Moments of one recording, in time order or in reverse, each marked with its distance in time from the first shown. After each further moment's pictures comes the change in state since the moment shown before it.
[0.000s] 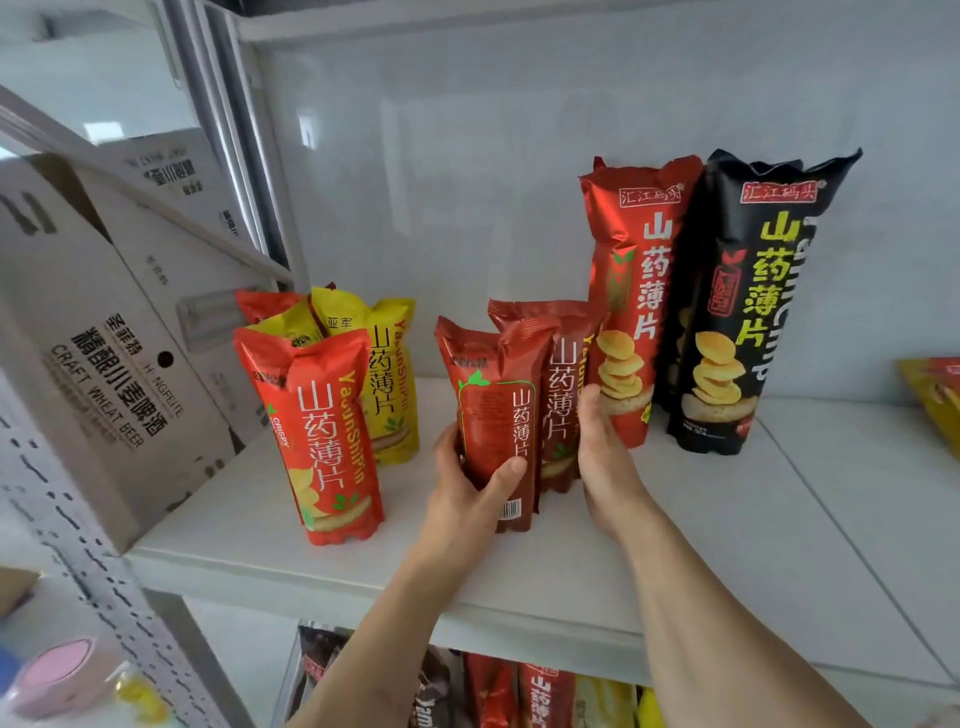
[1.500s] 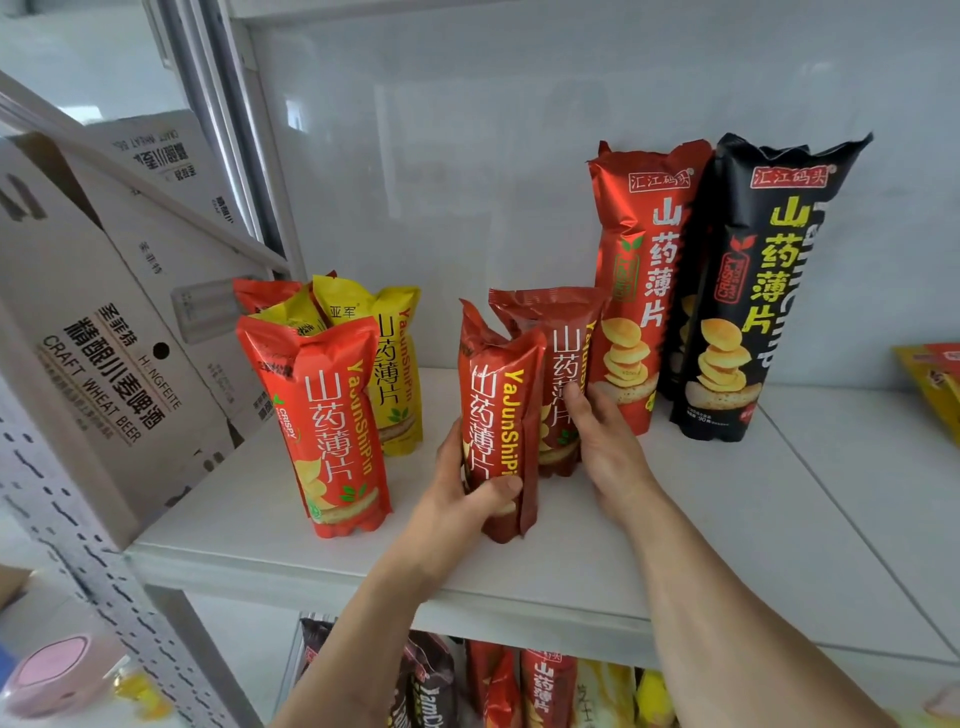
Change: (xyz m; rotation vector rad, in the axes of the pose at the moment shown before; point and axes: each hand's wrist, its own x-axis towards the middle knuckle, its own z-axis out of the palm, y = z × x) left_hand 0.000 -0.008 -0.028 -0.035 -0.259 0.017; right_hand 0.005 0.006 0.001 -0.039 0.084 0.047
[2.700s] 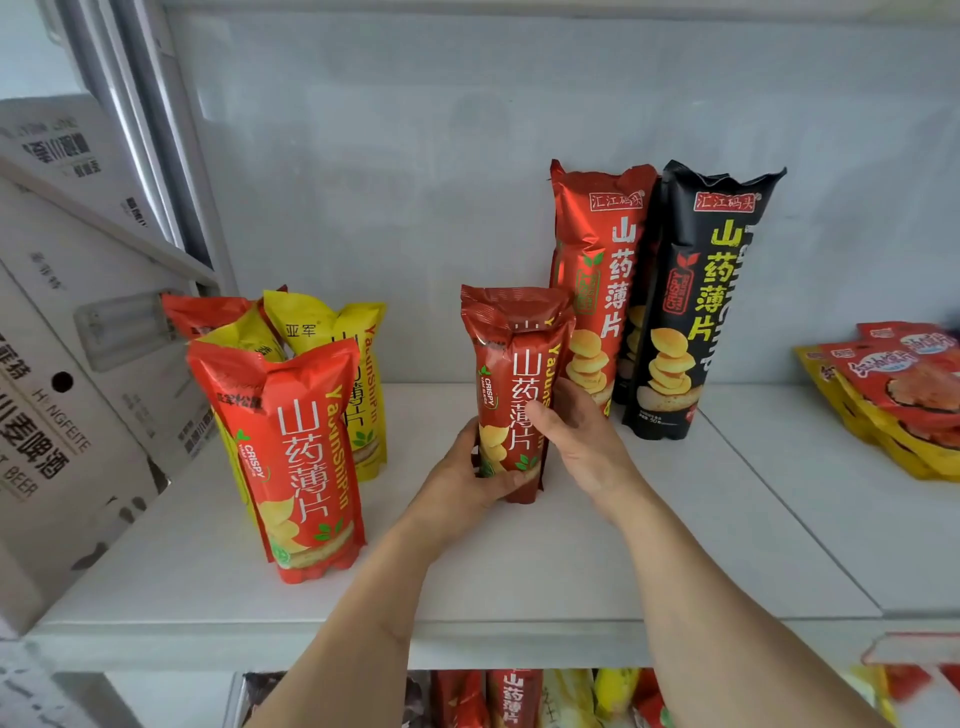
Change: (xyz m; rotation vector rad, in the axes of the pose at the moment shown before) left_hand 0.069 -0.018 0.003 0.168 -0.143 -0.099; right_hand -0.001 -0.015 -0.004 -0.146 -0.017 -0.111
